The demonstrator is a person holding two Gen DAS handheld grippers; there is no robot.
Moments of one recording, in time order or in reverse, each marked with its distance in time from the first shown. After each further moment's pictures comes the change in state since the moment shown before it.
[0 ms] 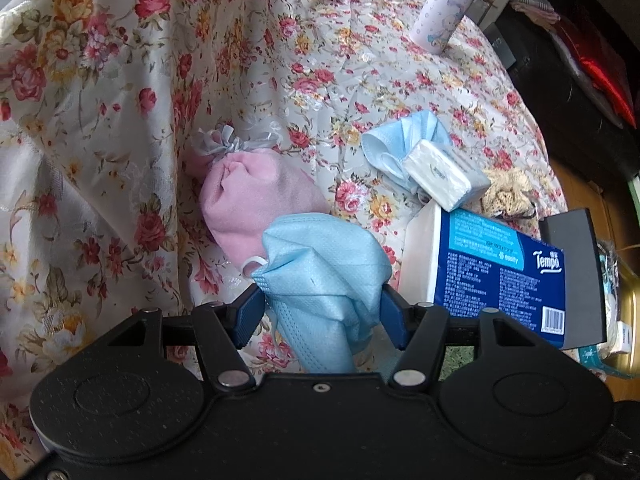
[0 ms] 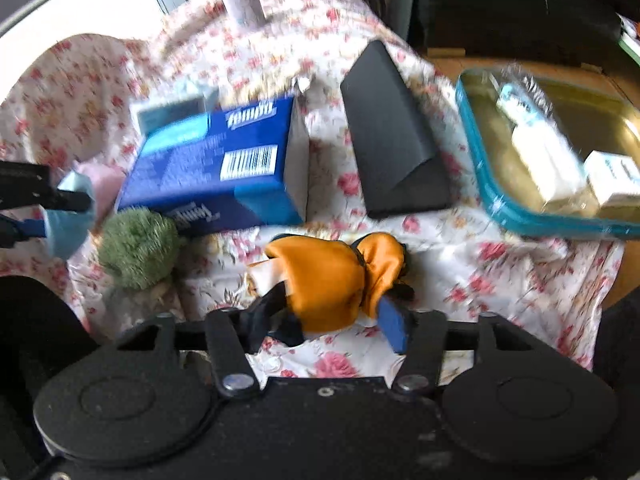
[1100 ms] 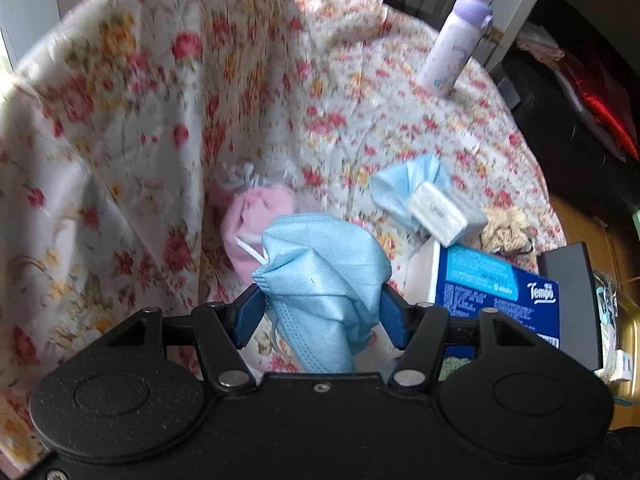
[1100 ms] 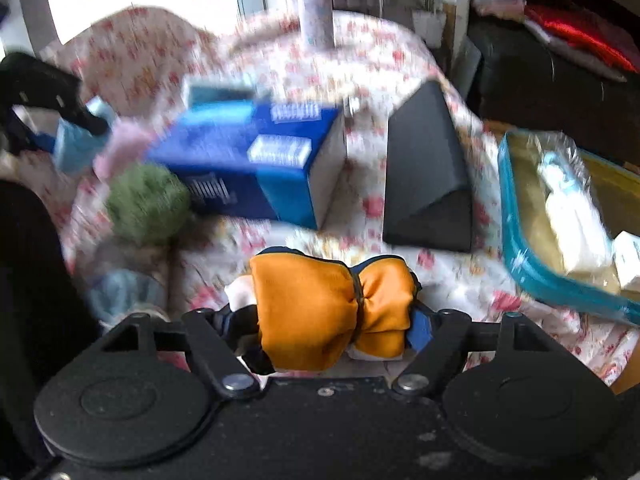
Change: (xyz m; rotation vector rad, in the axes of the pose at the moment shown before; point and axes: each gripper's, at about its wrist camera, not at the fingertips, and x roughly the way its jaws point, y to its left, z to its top) left arm -0.023 0.001 -0.007 -0.019 -0.145 0.032; right arm 0.009 -0.007 -0.026 -0.264 -0.175 0.079
